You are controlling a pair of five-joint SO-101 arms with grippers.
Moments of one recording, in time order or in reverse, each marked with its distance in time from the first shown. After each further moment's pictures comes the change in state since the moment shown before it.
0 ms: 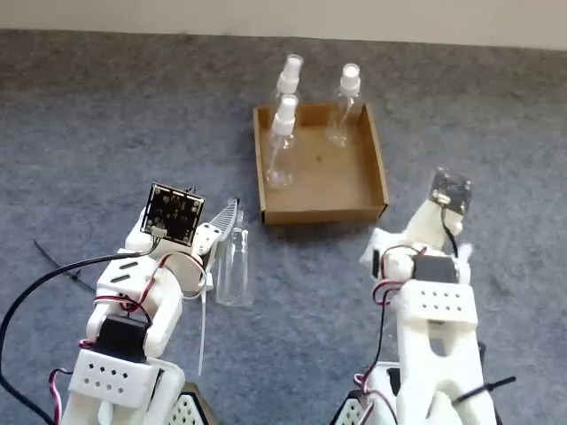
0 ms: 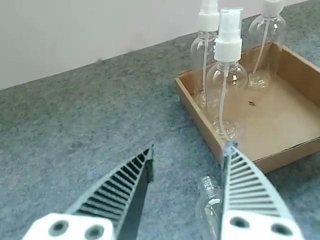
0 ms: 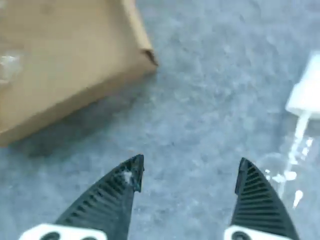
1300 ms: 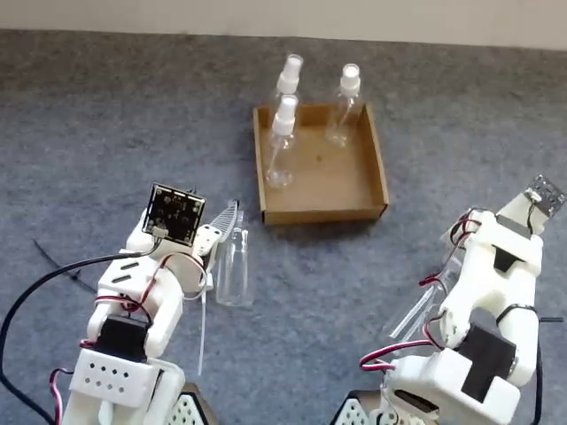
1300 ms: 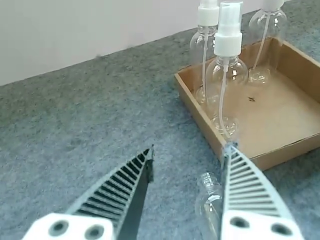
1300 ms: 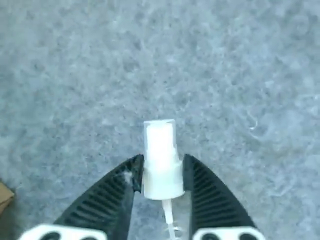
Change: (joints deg) left arm 0.0 0.0 0.7 0.0 0.0; right arm 25.4 37.9 -21.7 -10.3 3.7
